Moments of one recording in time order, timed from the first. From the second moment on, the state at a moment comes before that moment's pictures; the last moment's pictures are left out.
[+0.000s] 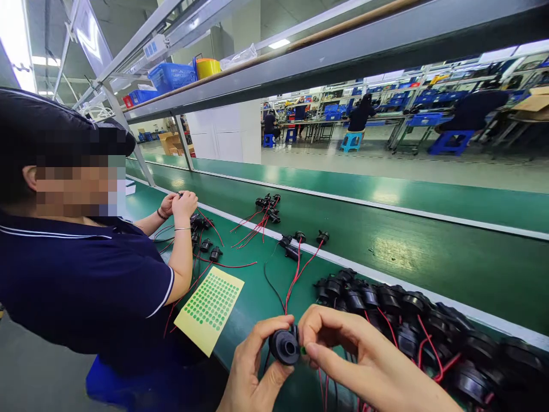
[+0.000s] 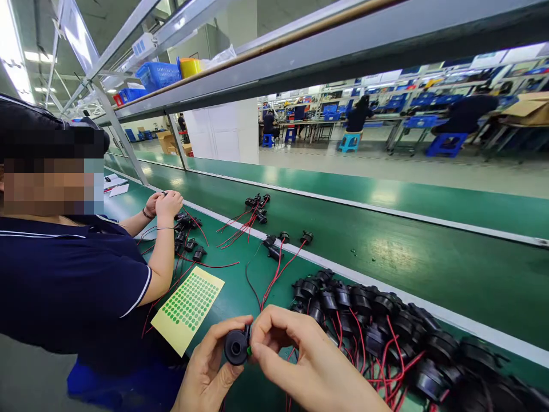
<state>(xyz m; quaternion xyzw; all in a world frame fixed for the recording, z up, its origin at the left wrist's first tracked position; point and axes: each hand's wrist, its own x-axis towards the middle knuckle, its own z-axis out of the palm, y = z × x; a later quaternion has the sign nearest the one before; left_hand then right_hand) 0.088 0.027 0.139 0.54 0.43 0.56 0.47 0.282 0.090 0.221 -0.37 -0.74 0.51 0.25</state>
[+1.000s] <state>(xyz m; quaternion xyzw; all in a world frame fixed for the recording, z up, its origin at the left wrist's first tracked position) 0.088 0.031 0.130 0.58 0.42 0.56 0.42 0.273 0.084 0.225 -0.42 -0.75 0.44 0.25</state>
